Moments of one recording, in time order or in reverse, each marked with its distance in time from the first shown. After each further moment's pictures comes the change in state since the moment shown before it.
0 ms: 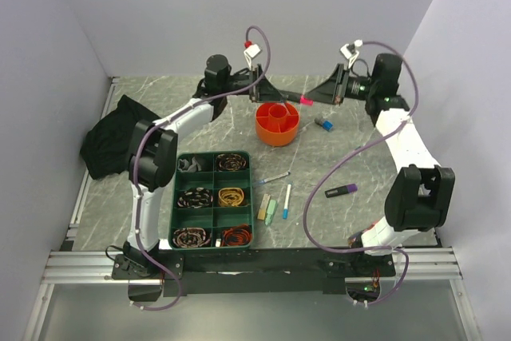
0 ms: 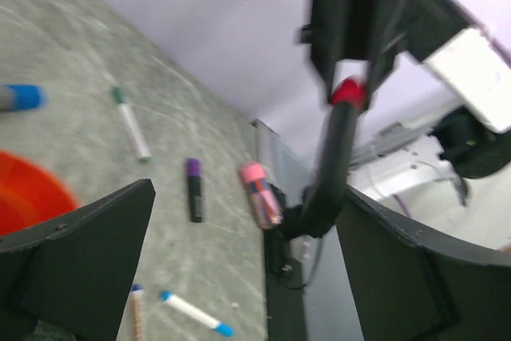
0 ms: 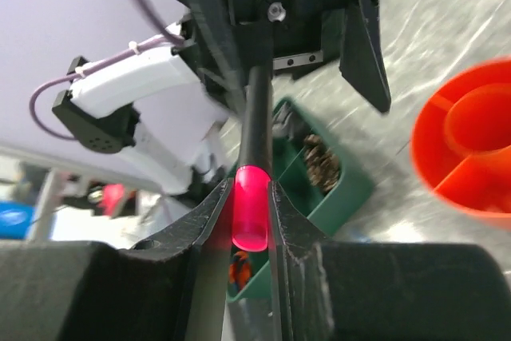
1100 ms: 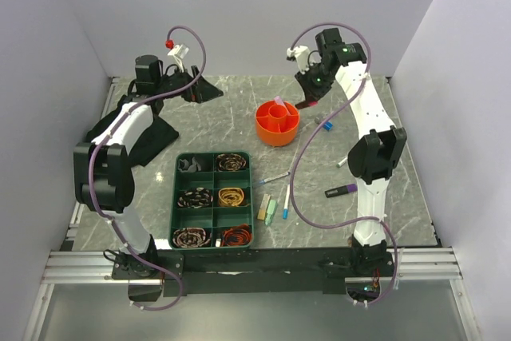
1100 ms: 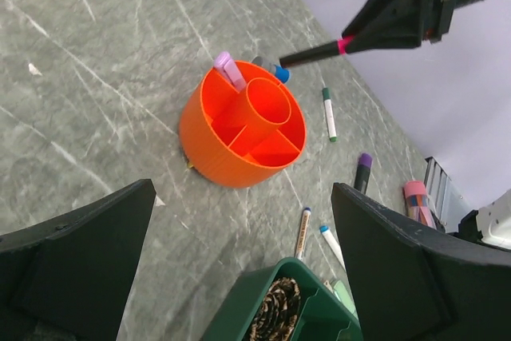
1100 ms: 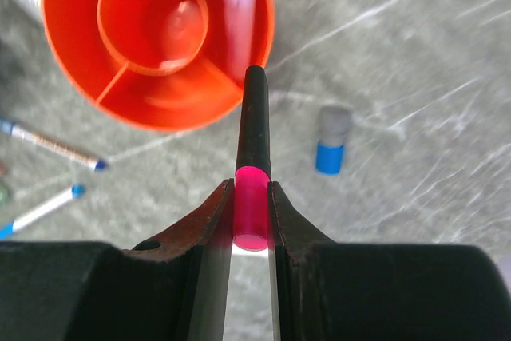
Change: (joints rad) left arm 0.370 -0.370 -0.307 -0.474 -0.182 0.618; right arm 0.261 0.572 1.027 -1.252 1.036 -1.239
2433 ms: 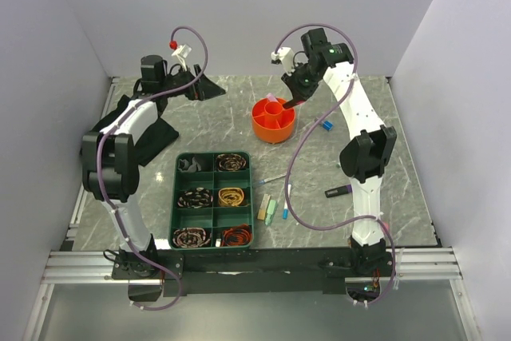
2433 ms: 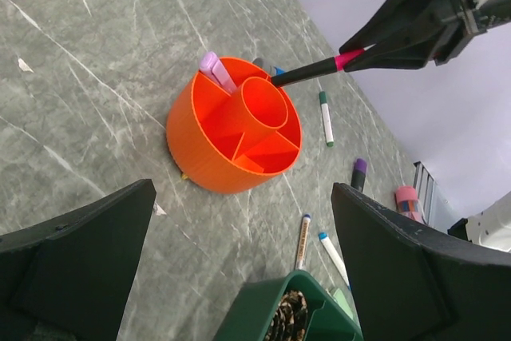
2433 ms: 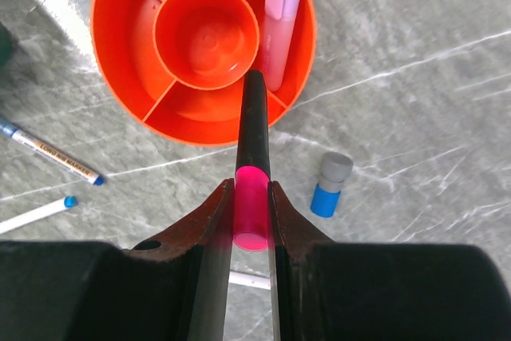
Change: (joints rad) left arm 0.003 0.105 0.040 0.063 0.027 -0.062; right arm 0.074 0.059 0.068 -0.022 -0.019 -0.096
